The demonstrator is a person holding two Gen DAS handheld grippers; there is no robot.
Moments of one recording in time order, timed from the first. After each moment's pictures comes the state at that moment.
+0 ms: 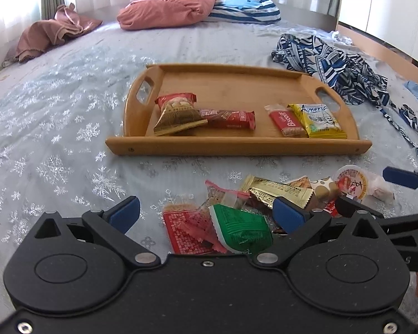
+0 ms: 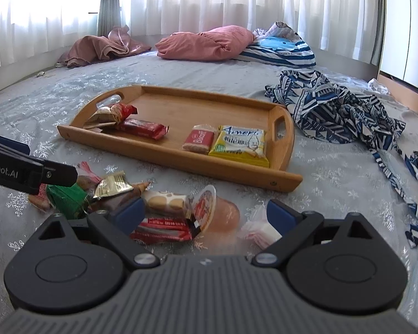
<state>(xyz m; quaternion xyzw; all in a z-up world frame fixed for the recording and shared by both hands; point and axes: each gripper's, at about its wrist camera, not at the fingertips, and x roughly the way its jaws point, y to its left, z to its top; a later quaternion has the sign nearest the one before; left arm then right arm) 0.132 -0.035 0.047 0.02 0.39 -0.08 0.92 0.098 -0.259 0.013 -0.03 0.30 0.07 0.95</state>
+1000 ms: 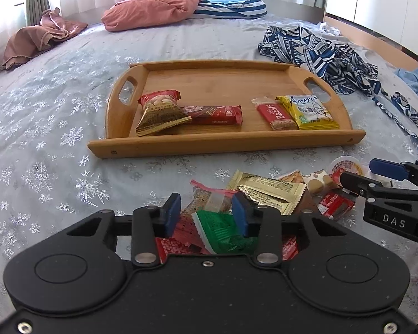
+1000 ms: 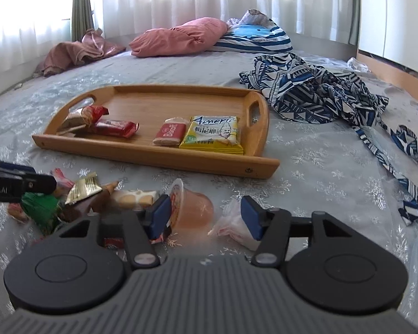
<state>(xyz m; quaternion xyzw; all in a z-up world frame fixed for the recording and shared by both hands) 0.138 -0.046 0.038 0.04 0.39 -0.10 0.91 0.105 -0.277 0.005 0.00 0.31 0.02 0.95</state>
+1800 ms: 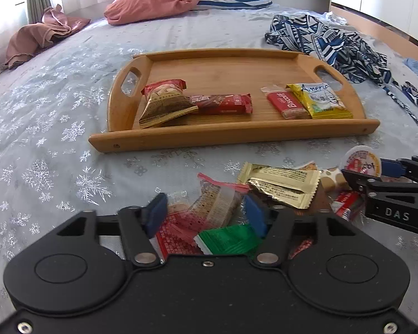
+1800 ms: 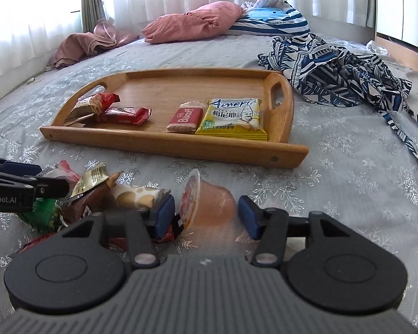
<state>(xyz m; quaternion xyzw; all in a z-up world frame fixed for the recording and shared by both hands) 0.150 -0.047 0.025 0.06 0.40 -0.09 0.91 0.127 -0.277 -0.009 0.03 0.34 0.07 0.94</state>
